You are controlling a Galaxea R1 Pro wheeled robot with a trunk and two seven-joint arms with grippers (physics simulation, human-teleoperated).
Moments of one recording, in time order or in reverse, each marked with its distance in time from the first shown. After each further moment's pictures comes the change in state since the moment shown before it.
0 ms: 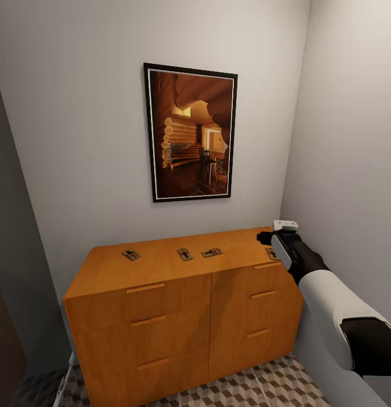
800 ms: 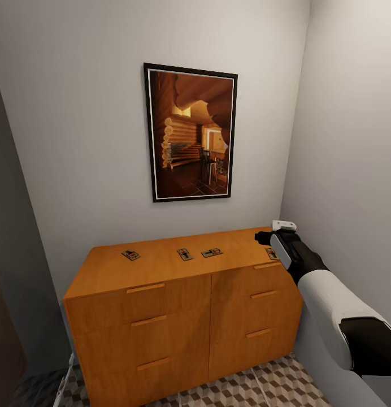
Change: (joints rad) left arm 0.000 0.001 -0.001 -0.019 -0.005 -0.002 -0.002; right arm -0.001 0.006 0.000 0.000 -0.051 0.000 0.001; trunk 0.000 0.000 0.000
